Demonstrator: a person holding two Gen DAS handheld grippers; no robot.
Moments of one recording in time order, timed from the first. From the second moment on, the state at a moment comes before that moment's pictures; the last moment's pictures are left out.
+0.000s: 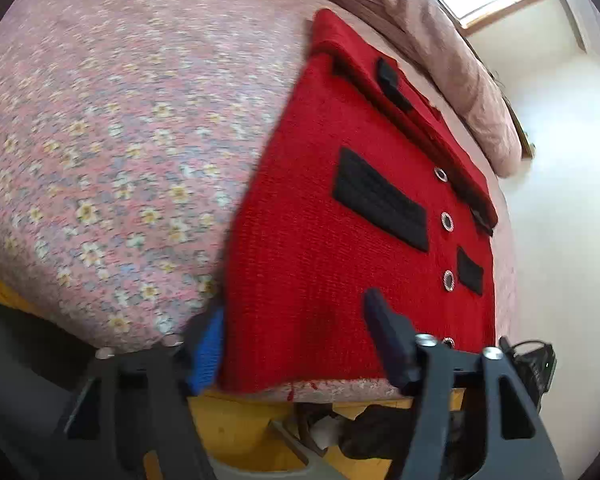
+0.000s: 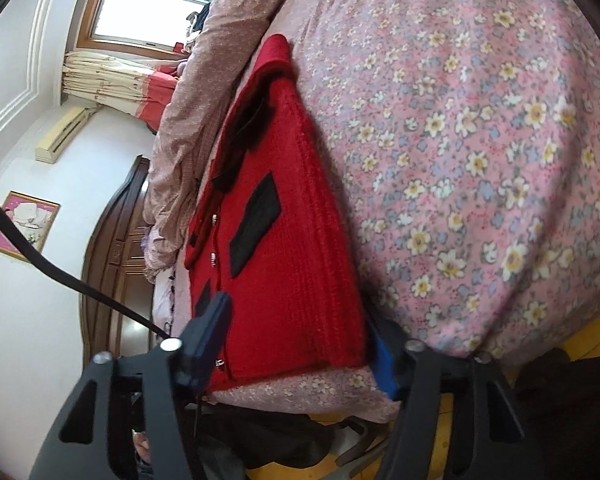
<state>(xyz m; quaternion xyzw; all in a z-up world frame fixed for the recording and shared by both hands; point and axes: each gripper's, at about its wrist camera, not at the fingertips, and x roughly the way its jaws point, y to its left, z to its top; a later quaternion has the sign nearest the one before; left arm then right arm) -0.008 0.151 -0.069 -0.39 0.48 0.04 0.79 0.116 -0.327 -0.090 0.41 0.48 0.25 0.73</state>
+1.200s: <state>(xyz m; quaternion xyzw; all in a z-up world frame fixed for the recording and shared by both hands) 0.169 0.203 0.025 -0.34 0.36 0.06 0.87 0.287 -0.292 0.015 0.26 0.40 0.24 0.85</state>
